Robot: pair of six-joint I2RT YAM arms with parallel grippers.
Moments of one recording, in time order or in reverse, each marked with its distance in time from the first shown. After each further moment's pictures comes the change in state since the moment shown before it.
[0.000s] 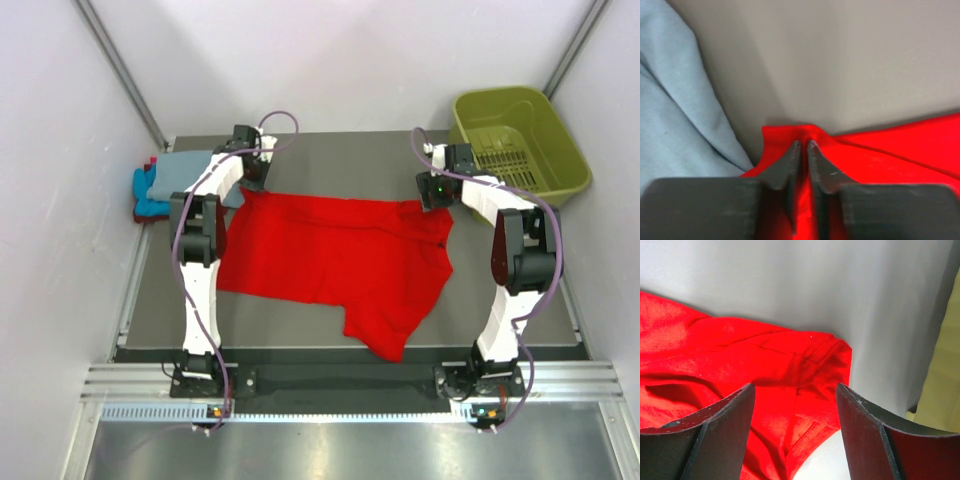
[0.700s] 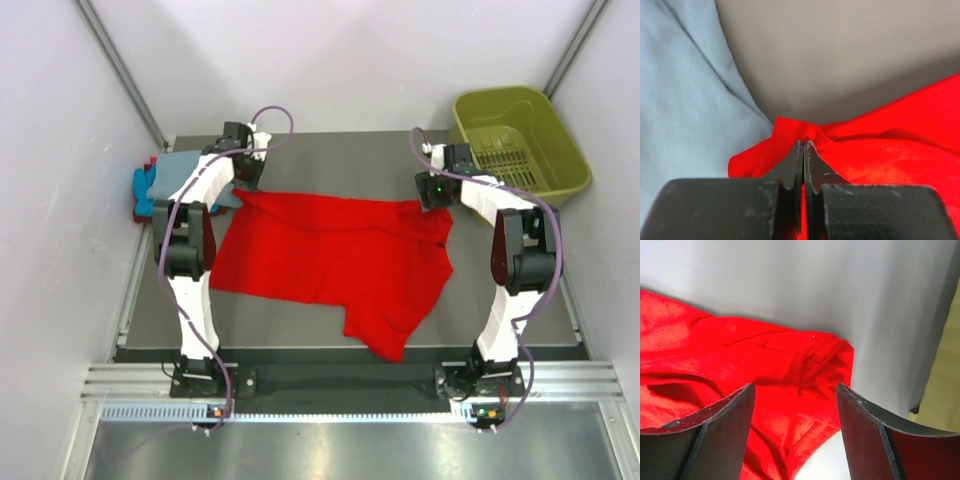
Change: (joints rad) left arm 0.002 -0.203 -0.172 -0.003 0.007 0.002; right arm 0.005 0.000 0.001 0.000 -0.001 0.000
